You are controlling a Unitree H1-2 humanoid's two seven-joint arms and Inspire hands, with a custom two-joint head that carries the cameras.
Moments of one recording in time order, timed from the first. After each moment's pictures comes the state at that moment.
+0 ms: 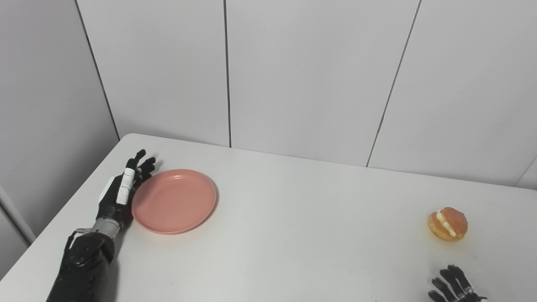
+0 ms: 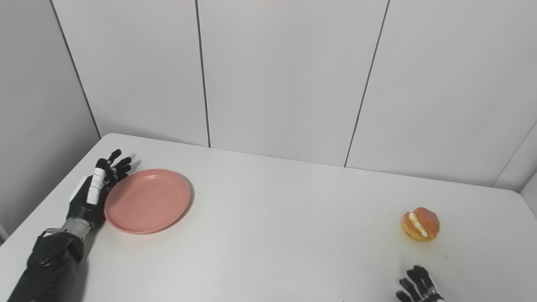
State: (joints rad) left arm -0.46 0.43 0.26 0.68 -0.29 -0.23 -0.28; right arm 0.15 -0.09 -0.08 -0.15 0.25 -0.05 0.12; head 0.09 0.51
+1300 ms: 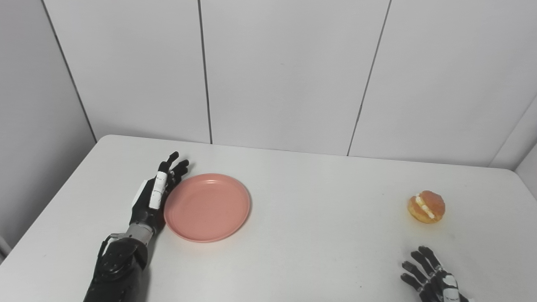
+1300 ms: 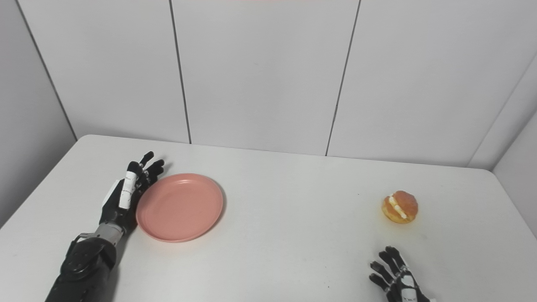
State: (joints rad) left arm -0.45 0.29 0.16 0.52 -0.26 -0.13 -0.22; right arm 0.16 -0.04 -0.01 -0.19 0.16 -0.03 0.03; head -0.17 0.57
